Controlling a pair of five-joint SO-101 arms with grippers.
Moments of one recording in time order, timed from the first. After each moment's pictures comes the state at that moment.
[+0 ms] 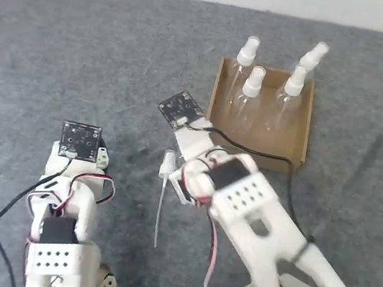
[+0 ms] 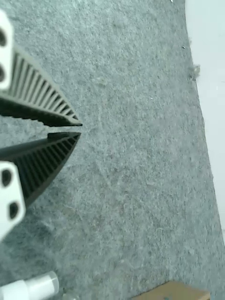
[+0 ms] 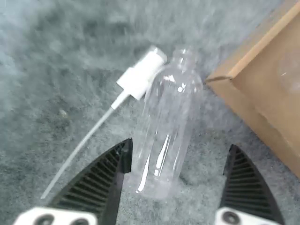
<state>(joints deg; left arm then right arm) -14.2 -88.0 97.5 32.0 -7.3 -41.5 -19.0 36.1 60.2 1.4</state>
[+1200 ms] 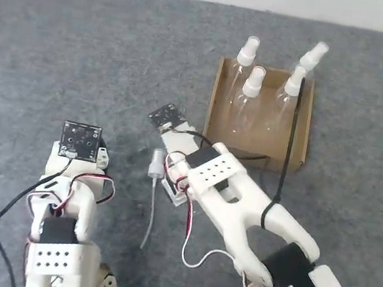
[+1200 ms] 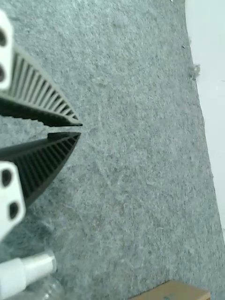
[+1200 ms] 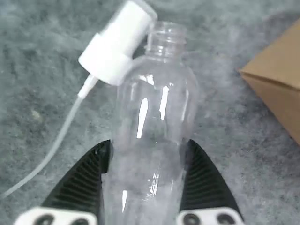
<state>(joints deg) -14.2 -88.0 97.5 32.0 -7.3 -43.5 0.0 32.1 55.6 1.4</state>
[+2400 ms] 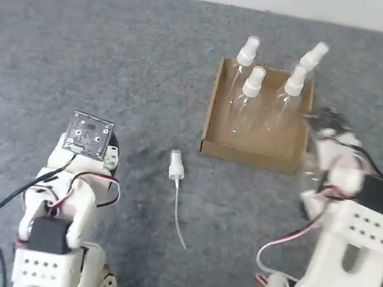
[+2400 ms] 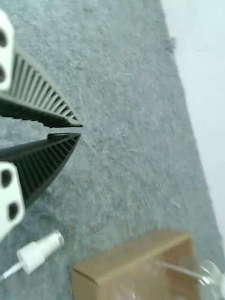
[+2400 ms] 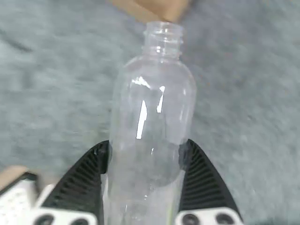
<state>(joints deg) -5.0 -88.0 74.8 55.4 -7.9 17.5 -38.3 32.1 89.4 42.6</state>
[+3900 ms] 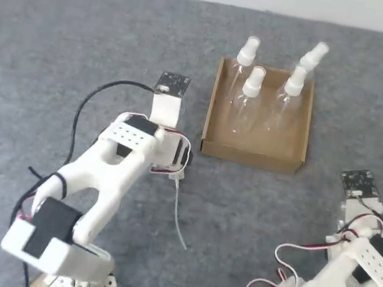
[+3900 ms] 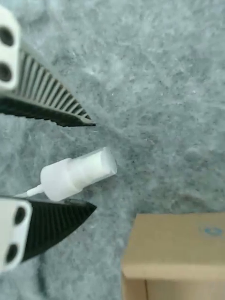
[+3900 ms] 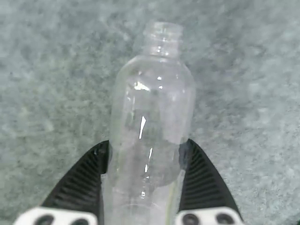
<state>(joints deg) 11.9 -0.5 40.0 50.9 14.0 39.8 -38.3 68.5 50.1 53.4</state>
